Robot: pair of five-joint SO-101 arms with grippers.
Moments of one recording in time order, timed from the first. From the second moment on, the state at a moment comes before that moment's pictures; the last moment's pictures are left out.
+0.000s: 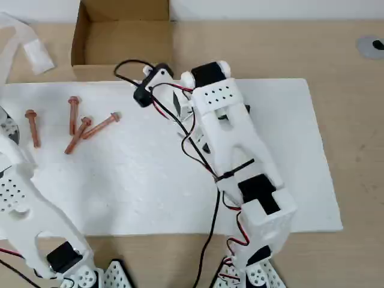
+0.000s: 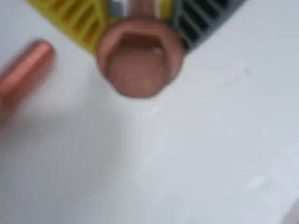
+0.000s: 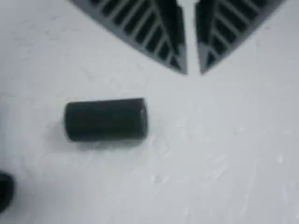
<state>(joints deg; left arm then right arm) -41.4 43.6 -47.9 99.9 -5.8 -26.1 15.9 -17.9 98.6 23.1</state>
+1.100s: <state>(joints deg) -35.3 -59.6 11.9 93.5 -7.5 -21.5 53.5 -62.5 101.1 51.5</state>
